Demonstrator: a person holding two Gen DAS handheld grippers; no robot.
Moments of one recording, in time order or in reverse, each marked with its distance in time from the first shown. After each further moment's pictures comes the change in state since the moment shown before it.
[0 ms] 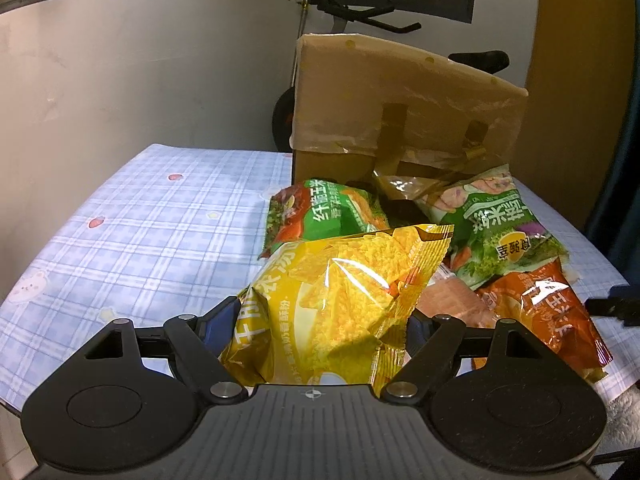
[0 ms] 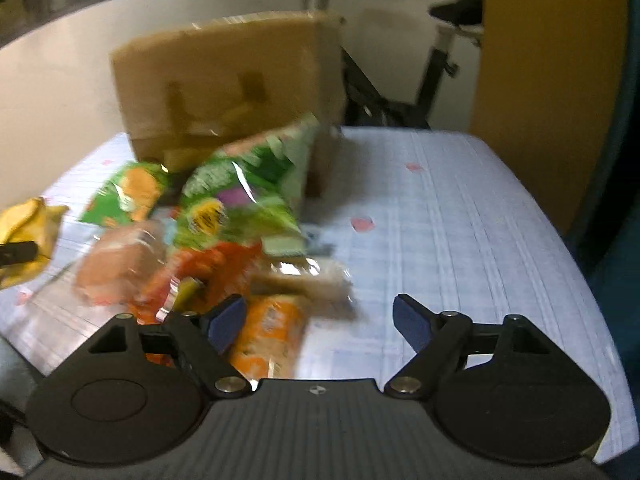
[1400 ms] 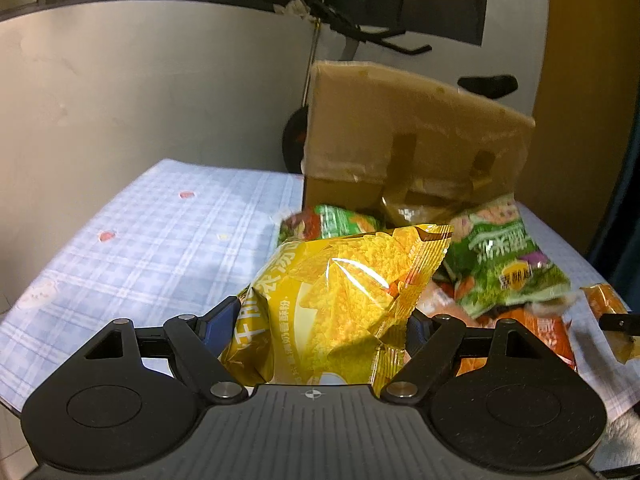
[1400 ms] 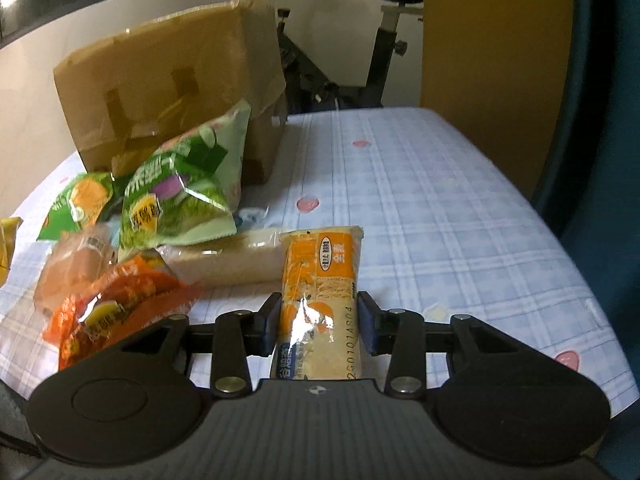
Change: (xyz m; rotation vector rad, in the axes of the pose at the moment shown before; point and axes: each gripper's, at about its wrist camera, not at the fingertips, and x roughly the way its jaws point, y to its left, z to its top) left arm -0.013 0.004 0.012 -0.033 -0.071 0.026; right arm -0.004 -0.027 -0.008 0.118 -0.007 -0.080
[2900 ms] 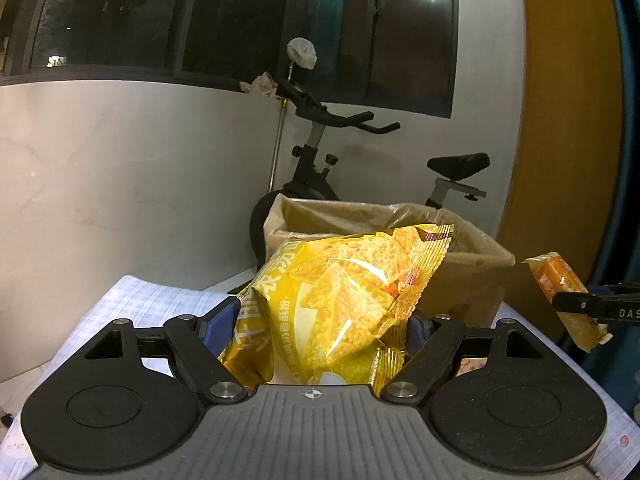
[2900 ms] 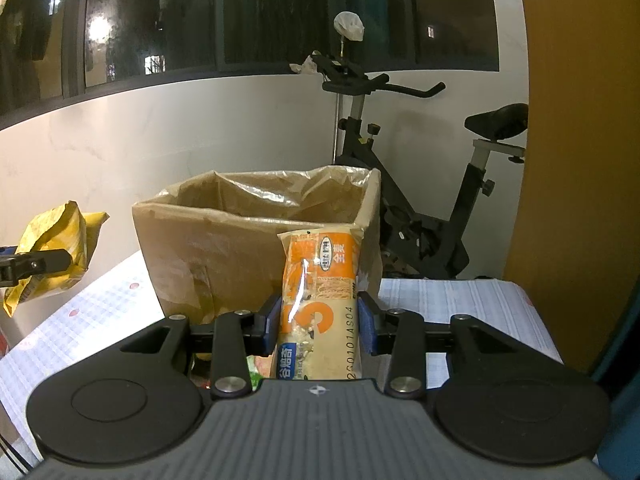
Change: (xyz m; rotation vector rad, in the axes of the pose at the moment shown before) left arm 0.015 -0.023 0.101 0.040 -0.204 -0.086; right arm -0.013 0.052 0.140 -0.151 -0.289 0.206
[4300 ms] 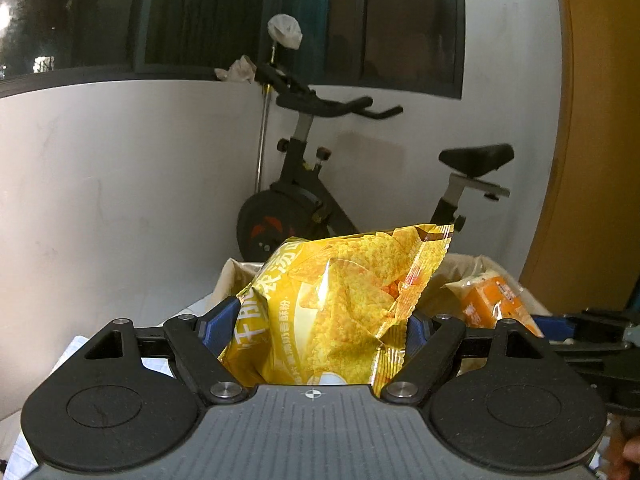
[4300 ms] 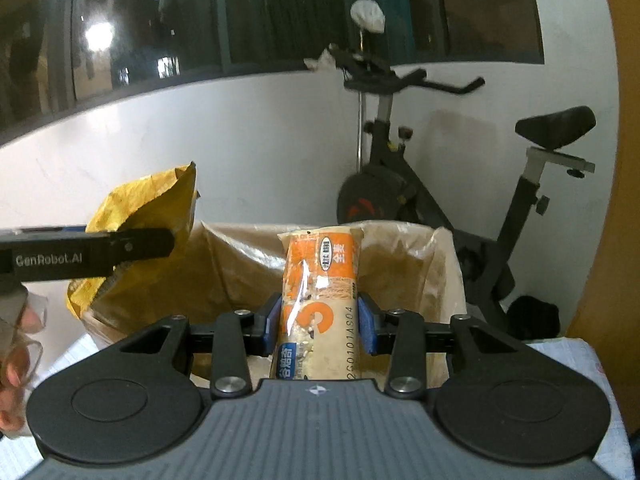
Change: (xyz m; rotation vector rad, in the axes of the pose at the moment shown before) left arm 0.163 -0.021 0.074 0.060 0.071 0.002; right arm 0.162 0.008 0.088 0.013 0.030 0.066
